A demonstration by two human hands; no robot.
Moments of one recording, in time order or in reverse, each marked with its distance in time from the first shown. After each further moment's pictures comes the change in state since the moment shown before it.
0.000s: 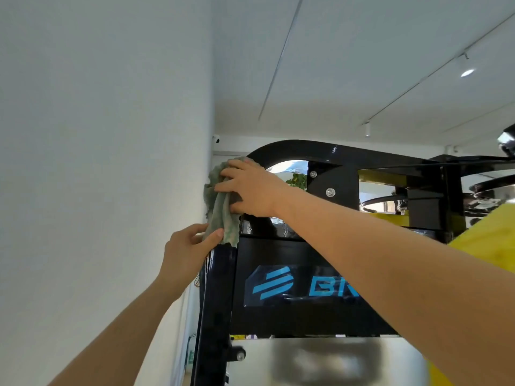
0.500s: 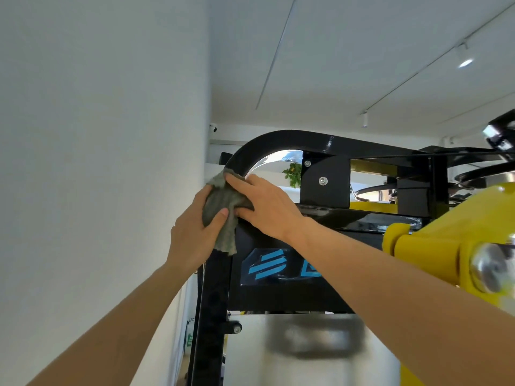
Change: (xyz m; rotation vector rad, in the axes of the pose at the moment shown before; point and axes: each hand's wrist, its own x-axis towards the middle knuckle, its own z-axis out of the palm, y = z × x) left_hand -0.019 0.033 0.015 0.215 0.085 0.294; right_hand -0.065 -0.031 0.027 0.394 0.224 0.250
